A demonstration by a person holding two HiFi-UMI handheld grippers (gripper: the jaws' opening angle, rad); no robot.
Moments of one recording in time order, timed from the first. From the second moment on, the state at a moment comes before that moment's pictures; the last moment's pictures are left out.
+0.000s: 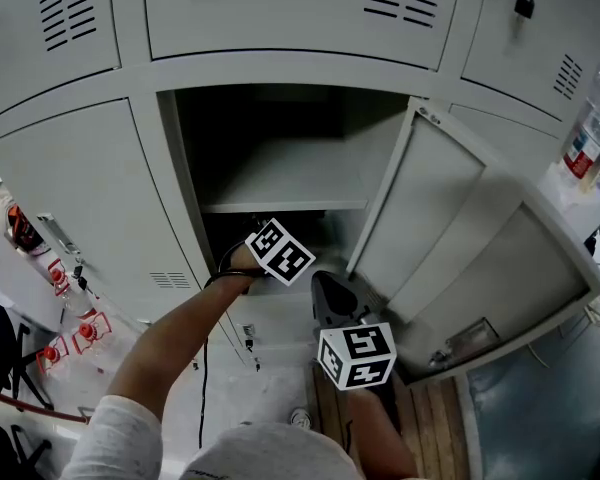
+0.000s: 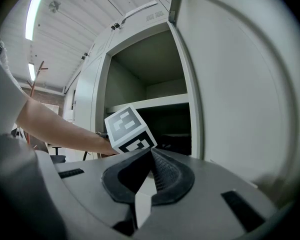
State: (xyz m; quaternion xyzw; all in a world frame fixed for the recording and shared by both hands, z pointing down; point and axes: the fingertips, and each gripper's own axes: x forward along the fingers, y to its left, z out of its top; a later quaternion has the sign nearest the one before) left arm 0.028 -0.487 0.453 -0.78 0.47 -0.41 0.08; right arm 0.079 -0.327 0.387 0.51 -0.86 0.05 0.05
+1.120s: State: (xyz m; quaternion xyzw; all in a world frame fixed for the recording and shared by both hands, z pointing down) left arm 0.019 -0.439 0.424 -0.86 0.46 -0.21 -0.09; right arm 0.074 -0.331 0.374 0.51 -0.86 0.04 0.04
